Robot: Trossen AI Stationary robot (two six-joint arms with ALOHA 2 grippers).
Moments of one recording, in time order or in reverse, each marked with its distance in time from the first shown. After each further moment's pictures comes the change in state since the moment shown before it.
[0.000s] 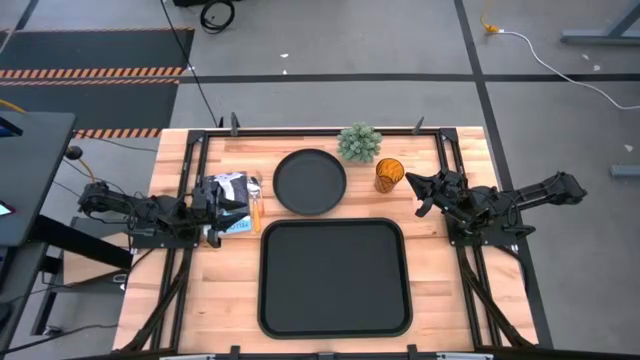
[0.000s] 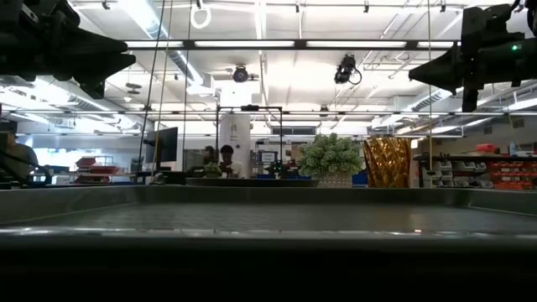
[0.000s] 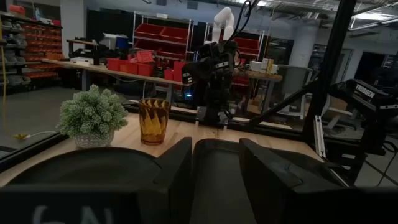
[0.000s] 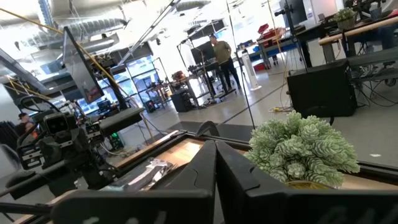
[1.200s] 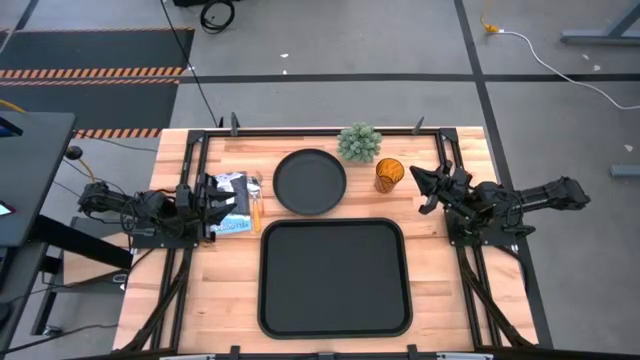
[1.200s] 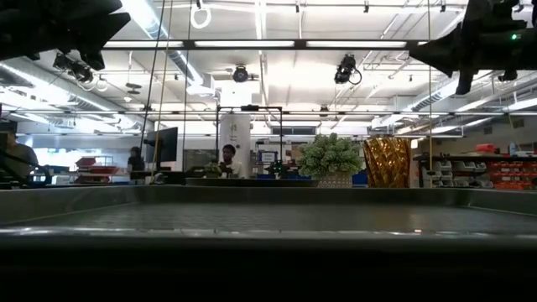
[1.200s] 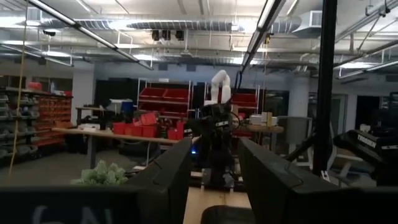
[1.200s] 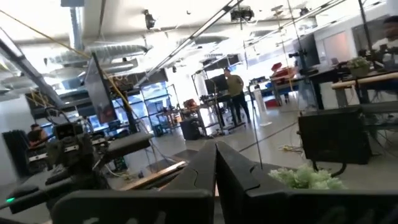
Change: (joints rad) left arm 0.002 0.000 0.000 0.291 0.000 0.192; right arm -0.080 0.005 0.000 0.185 -0.131 -0.195
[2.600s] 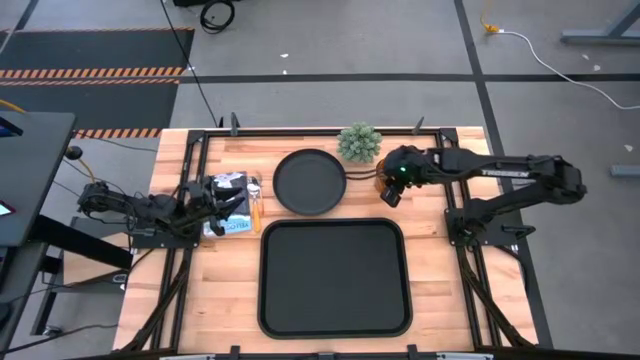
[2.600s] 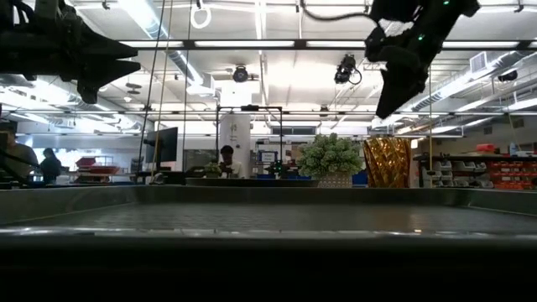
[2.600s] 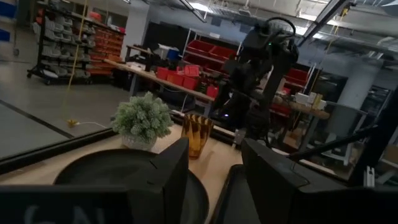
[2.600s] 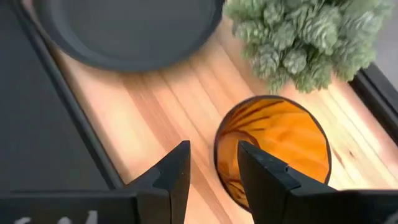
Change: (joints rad) left arm 0.001 0.007 0.000 -0.234 -0.235 -0.297; right arm -0.373 0.922 0.911 -1.386 -0.451 0.198
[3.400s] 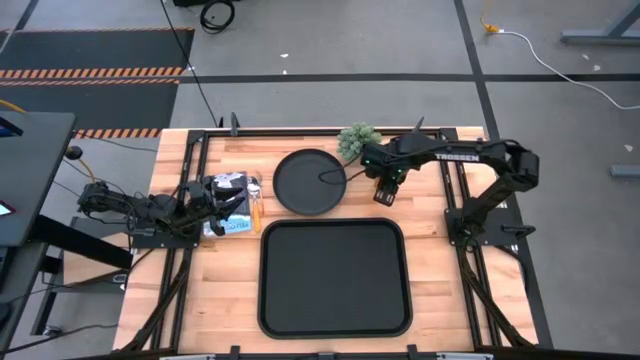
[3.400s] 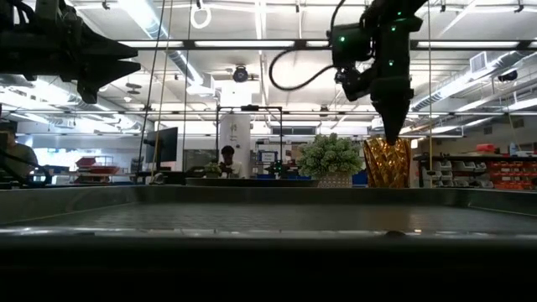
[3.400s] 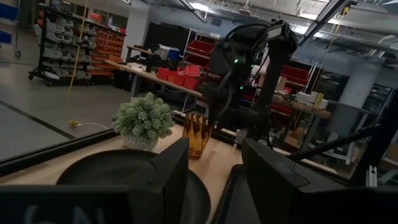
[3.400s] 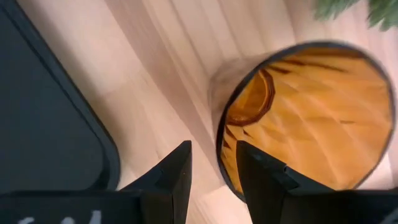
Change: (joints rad) left arm 0.000 0.000 0.000 0.001 0.000 0.011; right arm -0.097 0.386 0.260 -0.357 -0.135 -0.126
